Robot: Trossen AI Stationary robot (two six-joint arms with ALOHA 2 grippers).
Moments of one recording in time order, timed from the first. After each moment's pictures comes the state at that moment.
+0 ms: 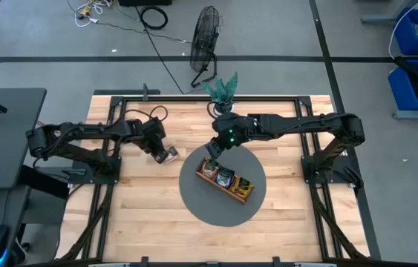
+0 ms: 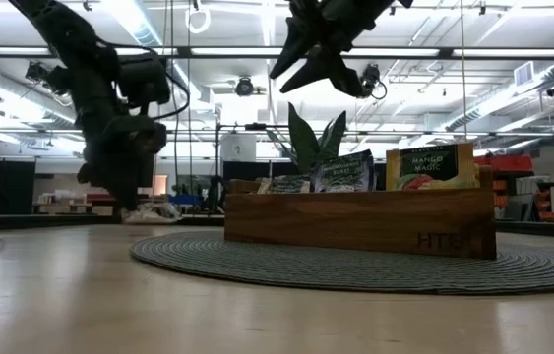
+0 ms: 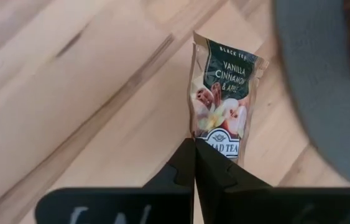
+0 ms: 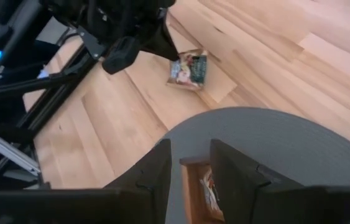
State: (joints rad) left arm 0.41 1.26 0.56 -0.45 0.15 -0.41; right arm -0.08 1.65 1.38 -0.48 -0.02 0.73
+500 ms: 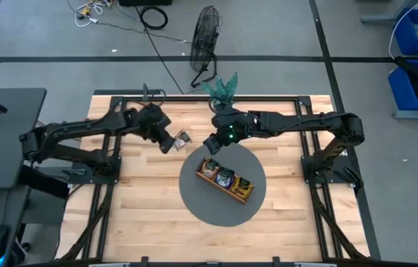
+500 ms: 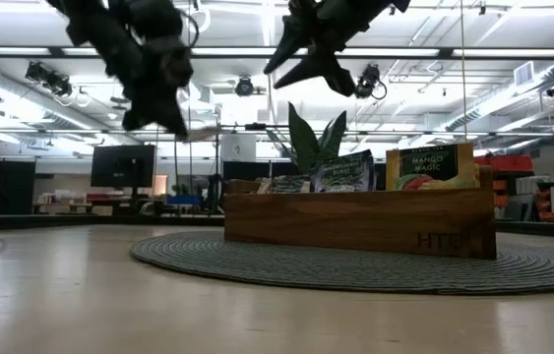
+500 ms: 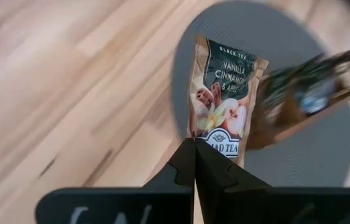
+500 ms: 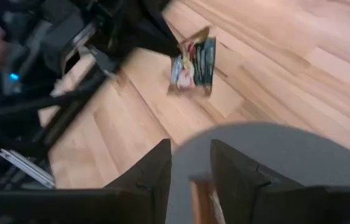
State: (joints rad) left arm 0.38 1.17 0.80 -0.49 0.15 -0.38; right arm -0.11 1.65 1.38 -0.42 -0.05 0.75
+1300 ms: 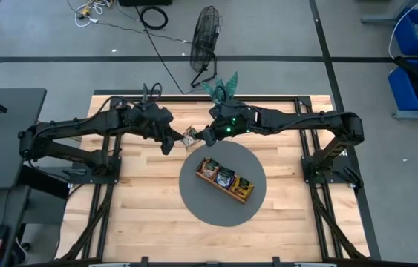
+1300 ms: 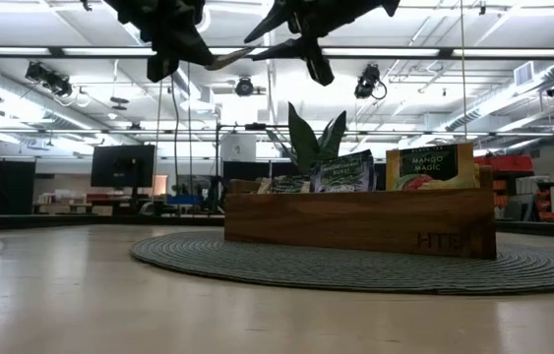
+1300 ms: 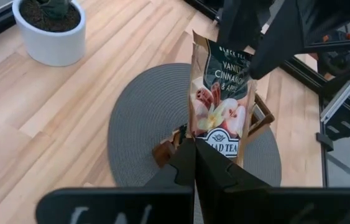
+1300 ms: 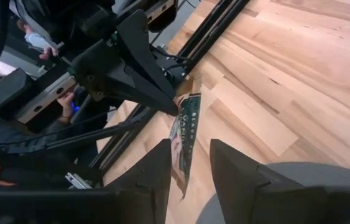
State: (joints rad) left arm 0.24 1.13 1.00 -0.48 0.12 -0.41; right arm -0.14 1.65 1.38 -0.20 -0.13 0.81
